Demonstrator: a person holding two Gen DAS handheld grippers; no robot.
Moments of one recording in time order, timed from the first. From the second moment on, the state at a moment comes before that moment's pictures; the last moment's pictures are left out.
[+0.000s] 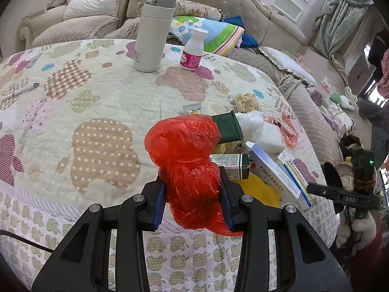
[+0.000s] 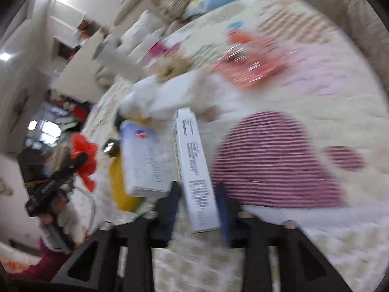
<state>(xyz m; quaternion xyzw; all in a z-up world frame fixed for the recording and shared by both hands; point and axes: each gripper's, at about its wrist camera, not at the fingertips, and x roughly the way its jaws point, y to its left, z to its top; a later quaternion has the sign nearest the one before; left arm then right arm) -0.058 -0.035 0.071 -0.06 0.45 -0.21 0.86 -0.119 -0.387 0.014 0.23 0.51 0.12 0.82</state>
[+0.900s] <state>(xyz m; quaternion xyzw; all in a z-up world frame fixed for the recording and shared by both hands) -0.104 -0.151 0.141 -0.02 0.41 -0.33 0.85 -0.144 -0.390 0.058 0.02 0.45 0.04 0.89</state>
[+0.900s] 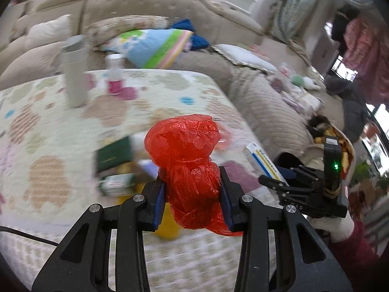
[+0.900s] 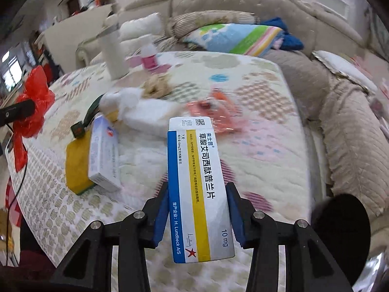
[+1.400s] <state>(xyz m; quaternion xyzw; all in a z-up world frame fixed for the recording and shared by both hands) -0.141 -0.348 0.129 0.03 0.42 -0.45 0.78 -0.216 -0.526 0.051 0.09 0.45 -0.09 0.88</state>
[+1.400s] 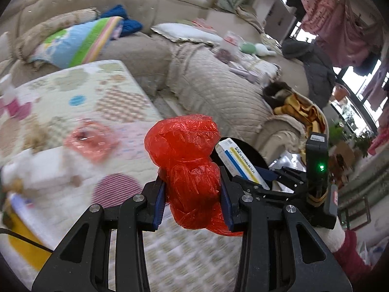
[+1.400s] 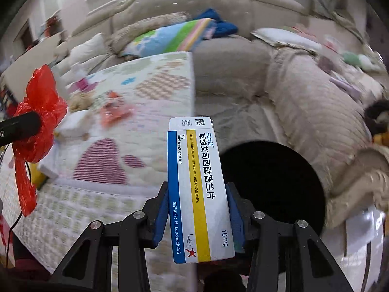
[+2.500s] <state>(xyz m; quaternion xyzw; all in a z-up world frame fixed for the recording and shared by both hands) -0.137 -0.373 0.101 0.05 0.44 -0.41 0.79 -0.234 -0.569 0.029 0.16 0.46 -0.14 0.86</state>
